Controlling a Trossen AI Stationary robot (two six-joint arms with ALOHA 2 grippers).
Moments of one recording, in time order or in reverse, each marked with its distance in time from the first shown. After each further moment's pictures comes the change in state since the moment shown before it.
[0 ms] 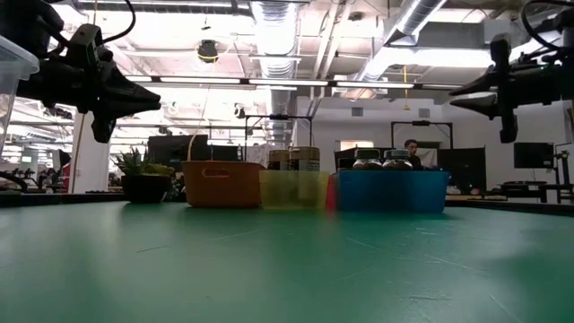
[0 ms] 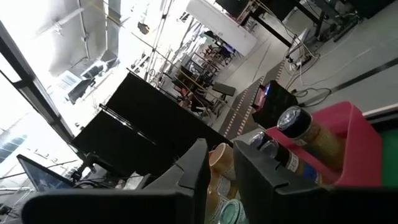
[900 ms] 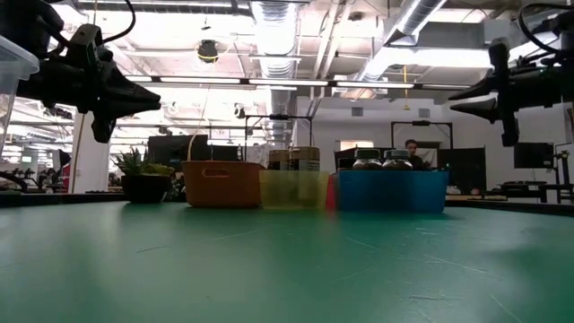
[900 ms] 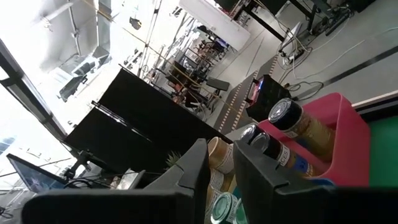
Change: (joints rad) left arm 0.000 0.000 -0.002 -0.002 -0.001 0.000; right arm 0.000 0.000 0.000 -0.039 0.000 0.000
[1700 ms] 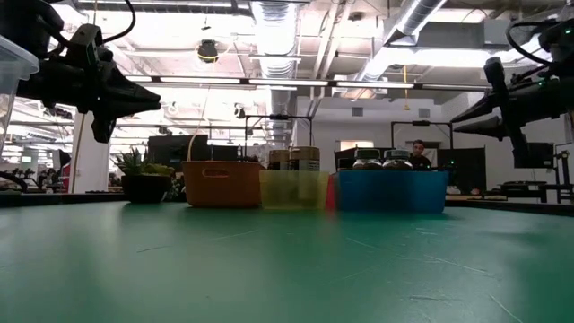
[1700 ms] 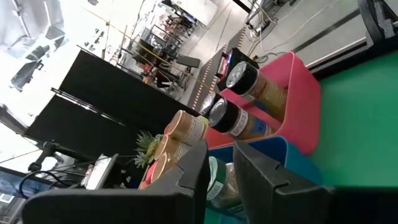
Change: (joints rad) left arm 0.000 0.000 0.000 0.000 0.000 0.000; right arm 0.000 0.000 0.000 -0.187 0.000 0.000
